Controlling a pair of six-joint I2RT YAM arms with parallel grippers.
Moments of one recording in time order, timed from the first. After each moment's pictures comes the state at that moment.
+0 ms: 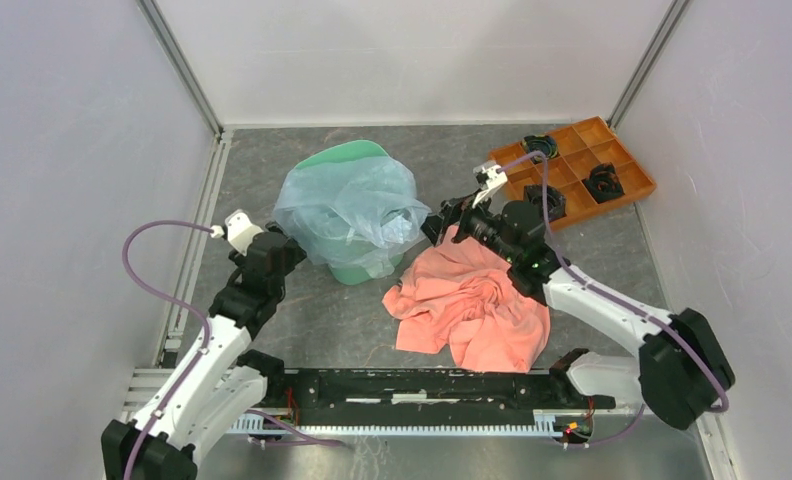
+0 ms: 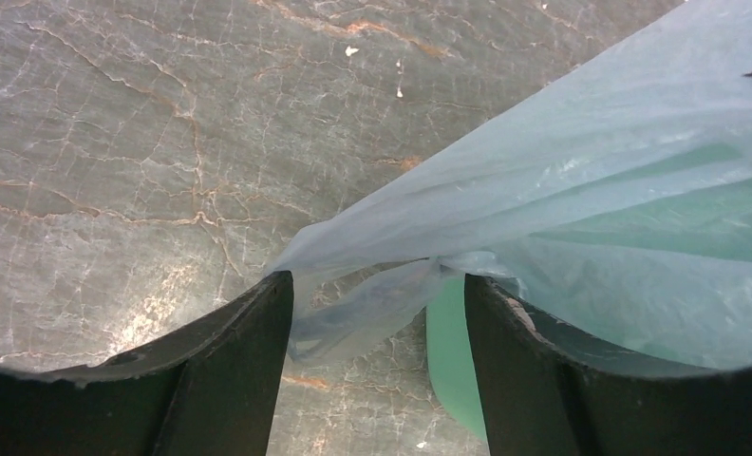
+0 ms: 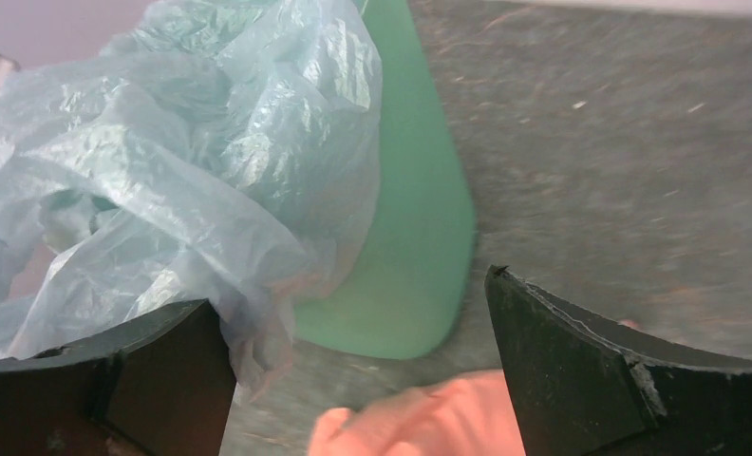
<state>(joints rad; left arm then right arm) -0.33 0.74 0.55 -0.39 -0.58 -0.76 0.60 1.24 0.64 0.56 -0.20 0.48</state>
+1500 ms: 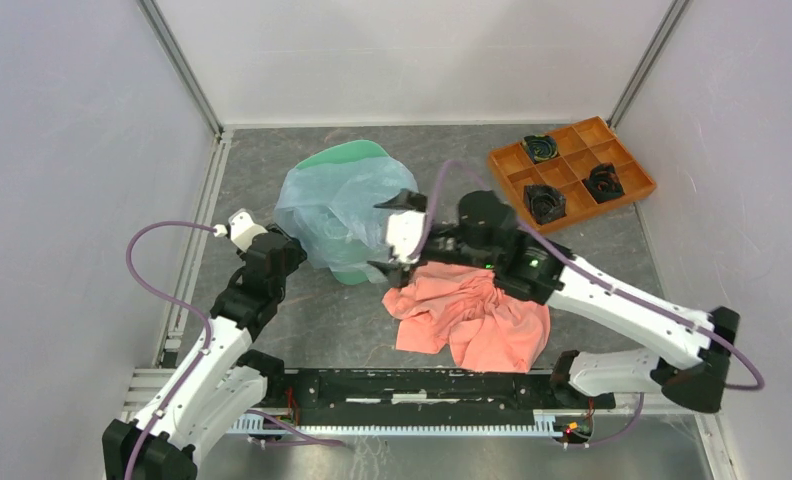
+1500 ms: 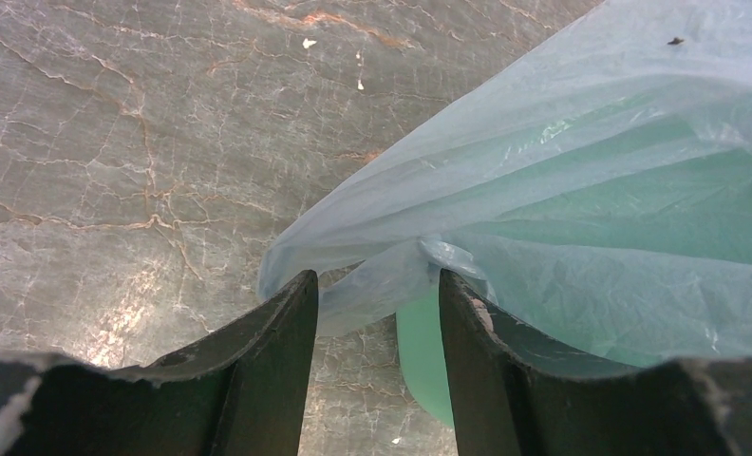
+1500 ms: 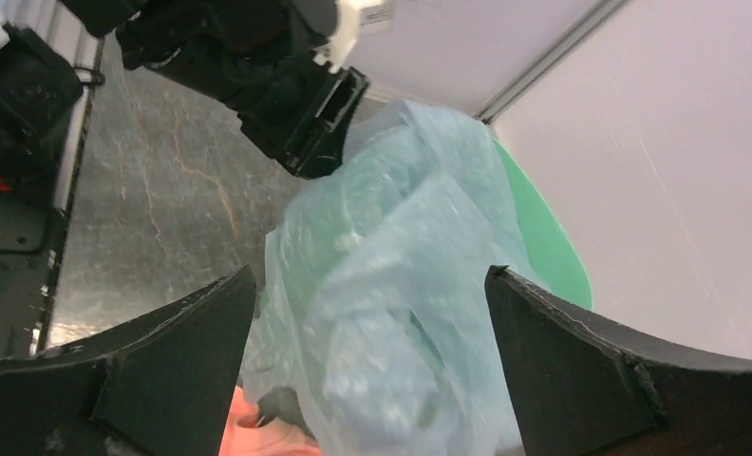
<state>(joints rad) -0.33 0.74 0.52 -0.32 -0.51 -0.75 0.98 1.17 1.20 -0.15 -0.31 -0.52</state>
